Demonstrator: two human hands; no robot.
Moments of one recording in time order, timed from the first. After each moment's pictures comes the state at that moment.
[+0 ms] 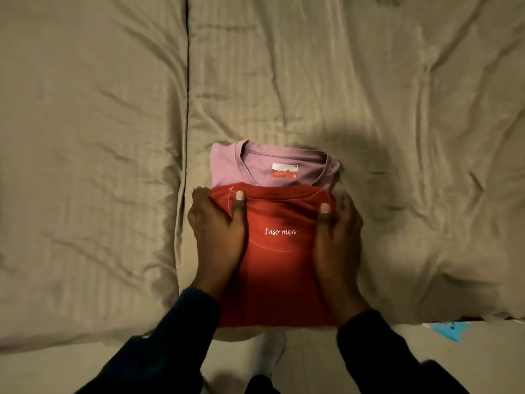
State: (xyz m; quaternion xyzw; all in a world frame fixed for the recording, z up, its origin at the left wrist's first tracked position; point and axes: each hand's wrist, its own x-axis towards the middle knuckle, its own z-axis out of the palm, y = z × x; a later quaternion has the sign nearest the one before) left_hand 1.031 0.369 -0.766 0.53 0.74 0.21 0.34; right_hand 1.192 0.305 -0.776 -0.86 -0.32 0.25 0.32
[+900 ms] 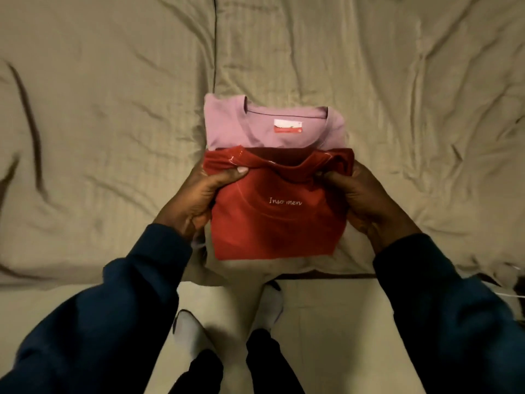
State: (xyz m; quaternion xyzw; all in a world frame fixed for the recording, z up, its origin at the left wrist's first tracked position) left_hand 0.946 0.360 -0.712 0.32 0.48 0.32 0.75; right_hand 1.196 0.299 -0.684 -0.63 -0.24 0.60 0.44
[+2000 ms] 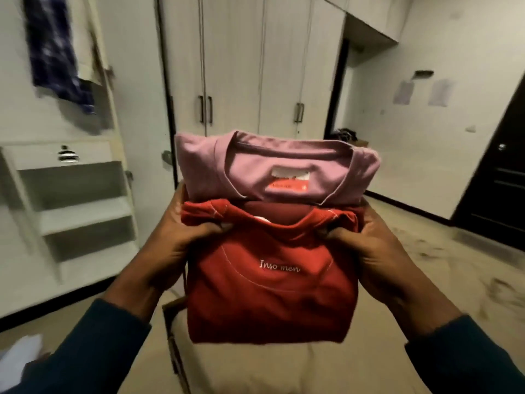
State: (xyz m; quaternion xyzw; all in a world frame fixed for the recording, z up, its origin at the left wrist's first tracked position) left_hand 0.522 0.215 -0.098 0.42 0.48 0.74 0.20; right_hand 0.738 0.377 -0.078 -0.11 -0.65 0.65 0.39
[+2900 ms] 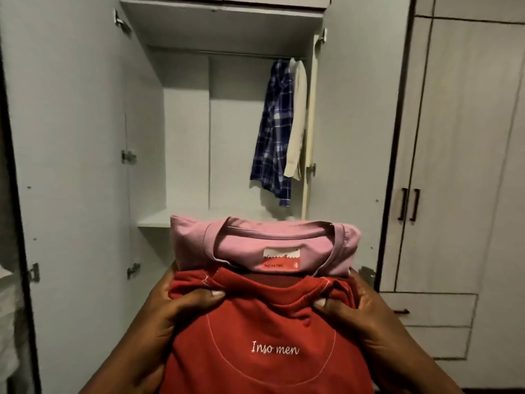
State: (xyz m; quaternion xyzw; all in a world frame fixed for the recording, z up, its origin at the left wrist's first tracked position) left_hand 0.139 0.073 -0.041 0.20 0.56 0.80 -0.03; right_hand 0.191 0.331 -0.037 0.11 -0.68 0.71 0.15
